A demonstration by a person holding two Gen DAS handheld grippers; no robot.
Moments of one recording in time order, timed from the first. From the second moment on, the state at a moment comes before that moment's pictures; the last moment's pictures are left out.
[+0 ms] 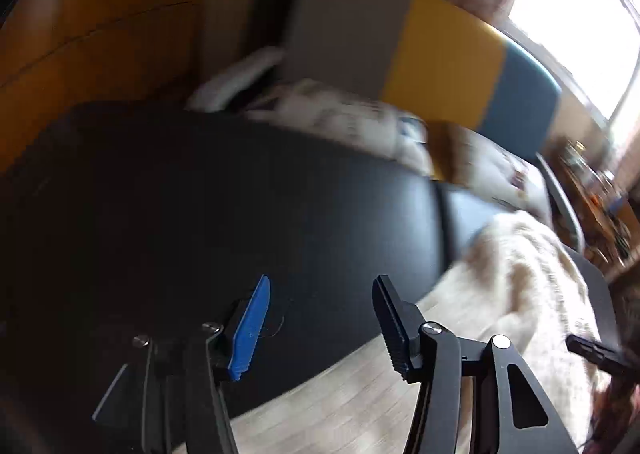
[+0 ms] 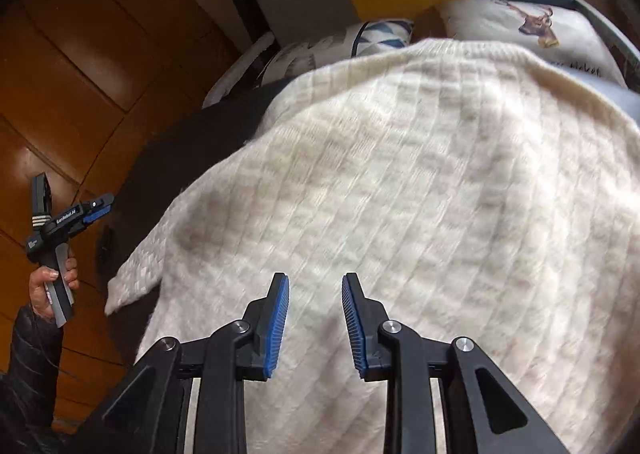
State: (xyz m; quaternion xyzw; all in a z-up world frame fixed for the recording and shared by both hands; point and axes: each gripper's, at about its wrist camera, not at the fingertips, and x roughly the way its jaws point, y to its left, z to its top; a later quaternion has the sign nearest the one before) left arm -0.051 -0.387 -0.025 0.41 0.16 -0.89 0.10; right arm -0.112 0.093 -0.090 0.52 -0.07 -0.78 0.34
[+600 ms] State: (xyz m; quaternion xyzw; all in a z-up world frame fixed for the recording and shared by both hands) left arm 0.101 -0.413 -0.099 0.45 0.14 -0.87 0.12; right arm -0.090 0.068 -0.098 0.52 -0.04 -0.80 0.28
